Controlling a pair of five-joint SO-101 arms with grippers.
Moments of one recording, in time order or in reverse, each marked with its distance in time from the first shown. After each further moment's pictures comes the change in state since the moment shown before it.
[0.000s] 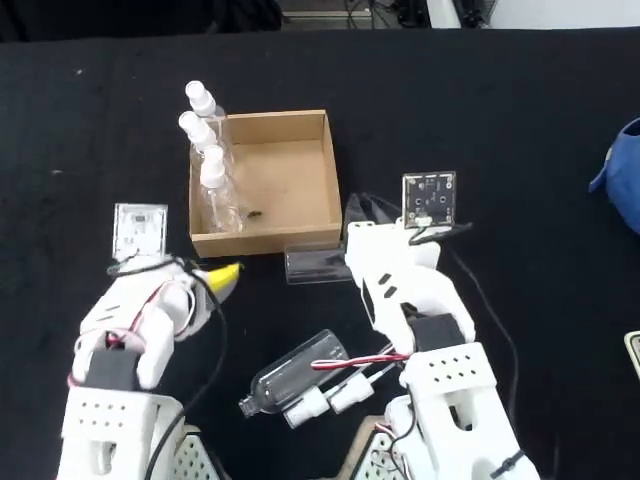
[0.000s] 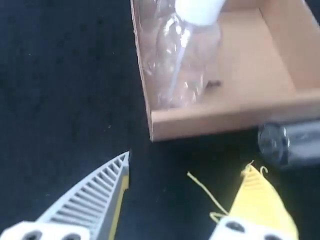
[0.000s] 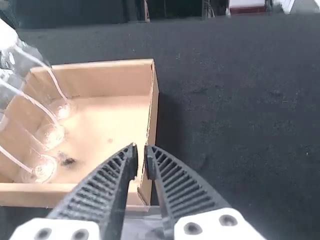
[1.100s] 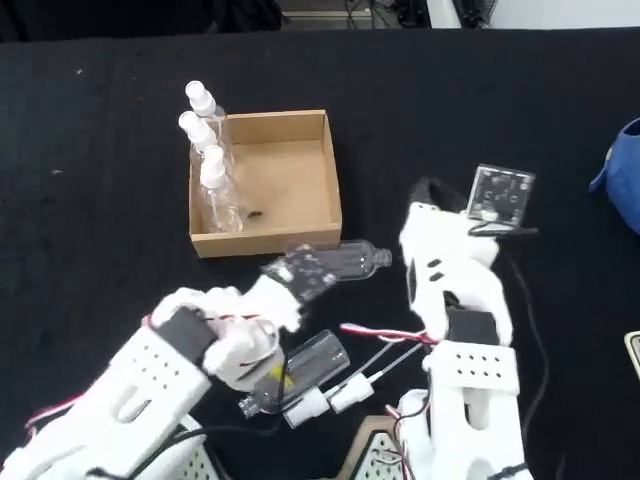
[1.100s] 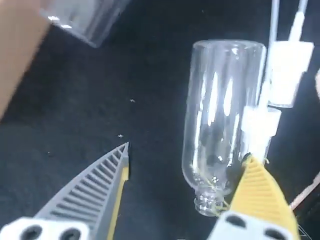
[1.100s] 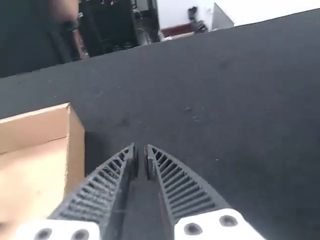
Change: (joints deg) left arm 34.2 30.3 -19.4 18.9 -15.7; right arm 17.1 0.0 -4.1 0.5 0.0
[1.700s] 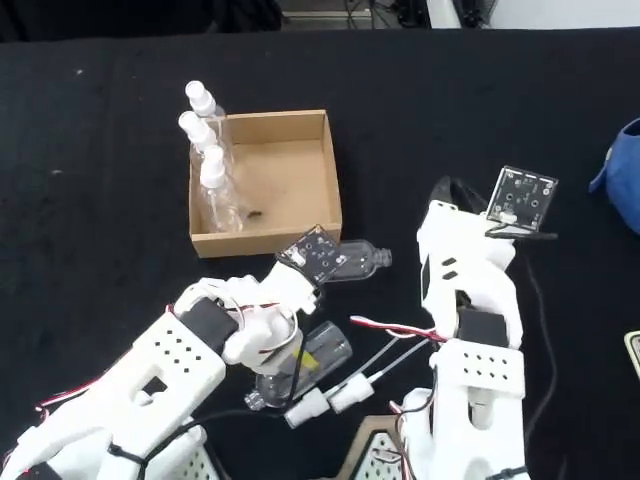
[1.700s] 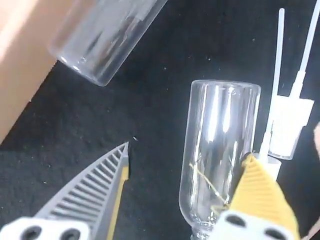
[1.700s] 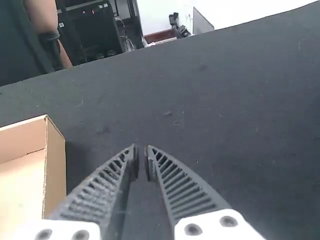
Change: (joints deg) left arm 1.2 7.2 -0.3 -12.2 5.9; right arm 3.7 0.0 0.0 0.0 0.0
